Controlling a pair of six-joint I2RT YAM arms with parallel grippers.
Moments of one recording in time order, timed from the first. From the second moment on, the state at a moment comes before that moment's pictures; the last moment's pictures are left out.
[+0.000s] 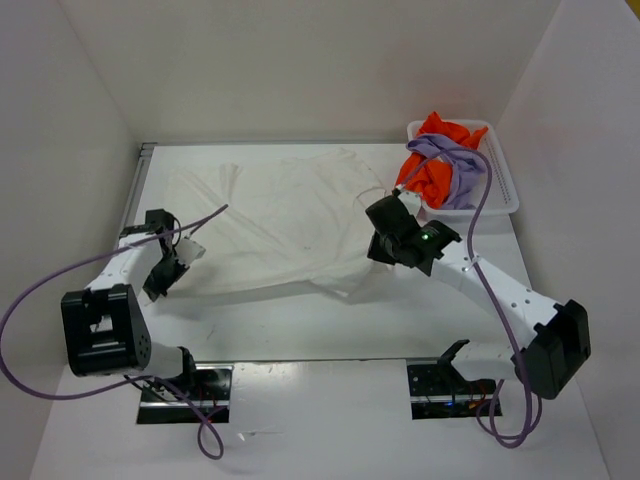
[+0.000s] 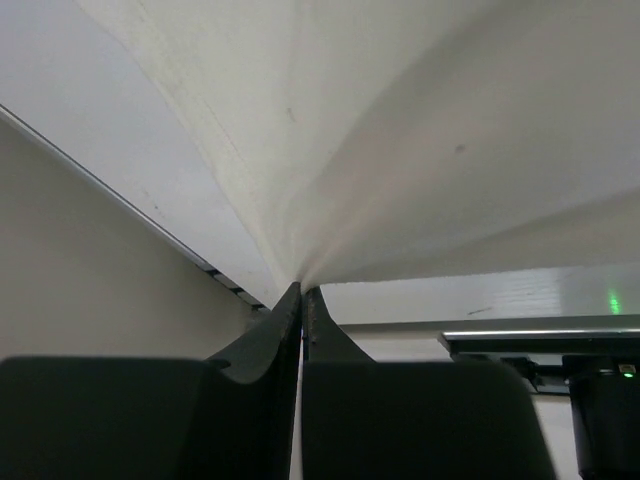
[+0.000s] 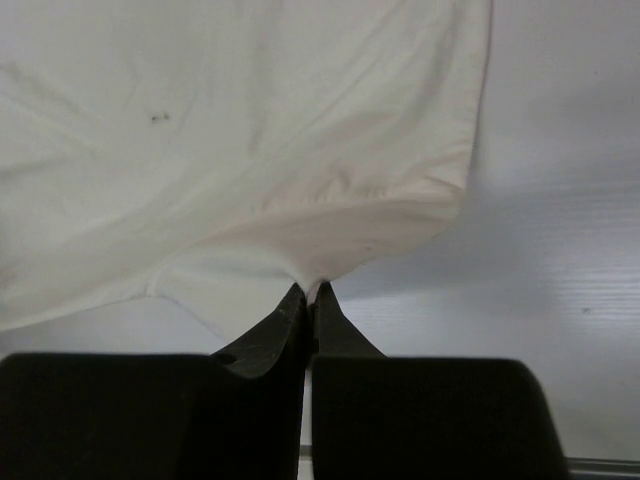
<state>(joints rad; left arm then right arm) 0.19 1.37 0.86 -0.92 -0.25 0.71 0.67 1.23 1.05 -0.76 0.33 0.85</state>
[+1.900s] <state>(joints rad) 0.21 1.97 1.55 -0.87 -0.35 0.51 0.44 1.92 1.63 -0.44 0.36 0.41</state>
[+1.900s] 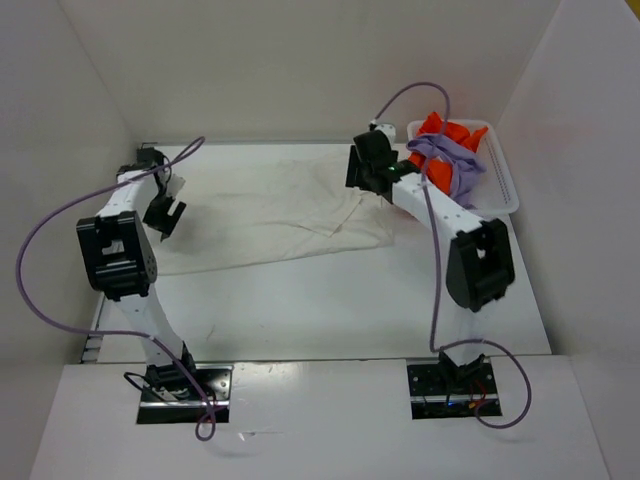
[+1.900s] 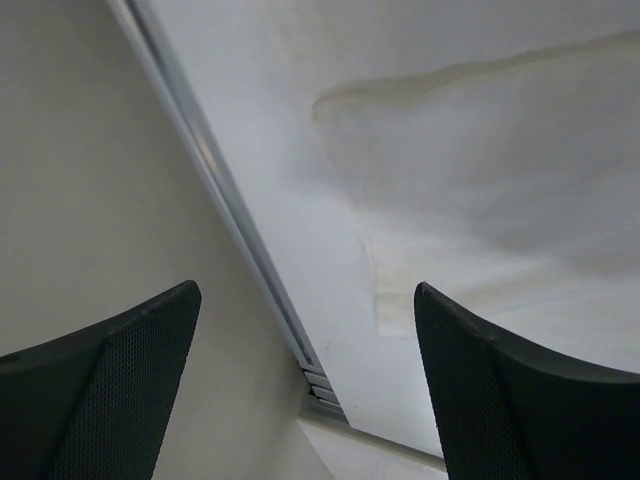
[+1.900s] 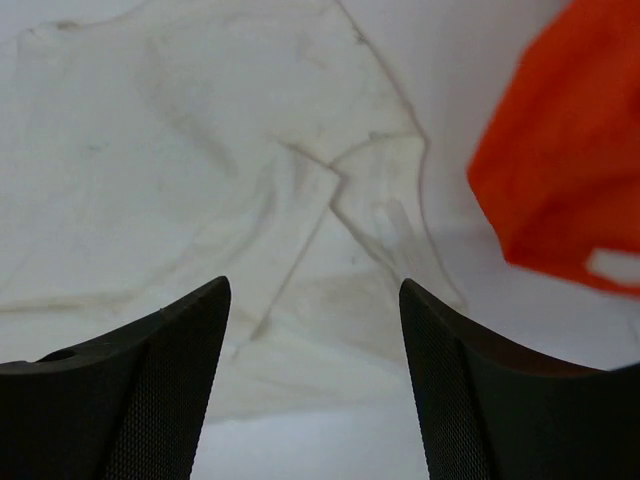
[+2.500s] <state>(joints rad) 0.28 1.85 1.30 -0.83 -0.20 0.38 0.25 1.66 1.04 -0.38 0.19 0.70</state>
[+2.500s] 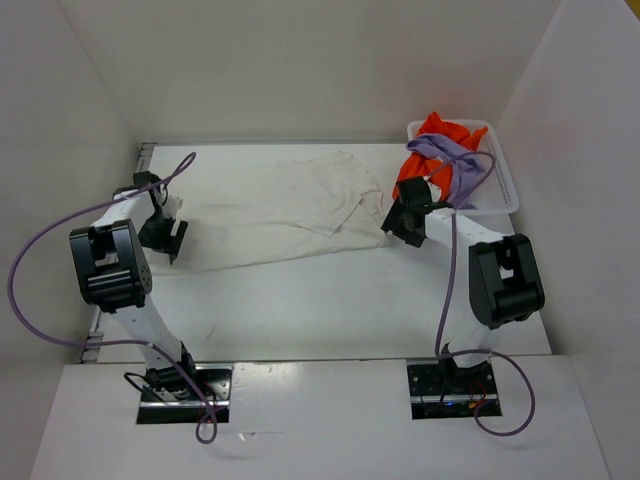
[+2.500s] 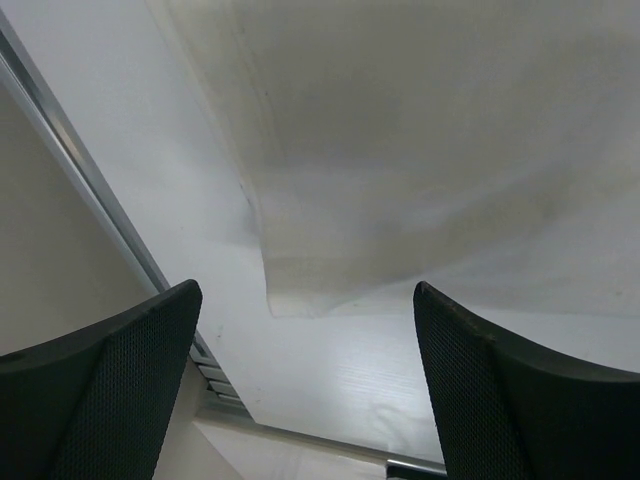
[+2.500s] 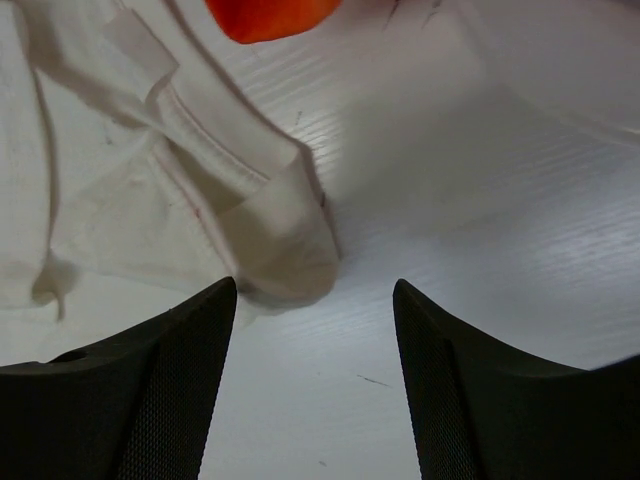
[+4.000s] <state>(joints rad) 0.32 1.51 1.00 -0.92 -0.42 0.57 0.27 0.94 0.88 -0.94 0.15 1.05</state>
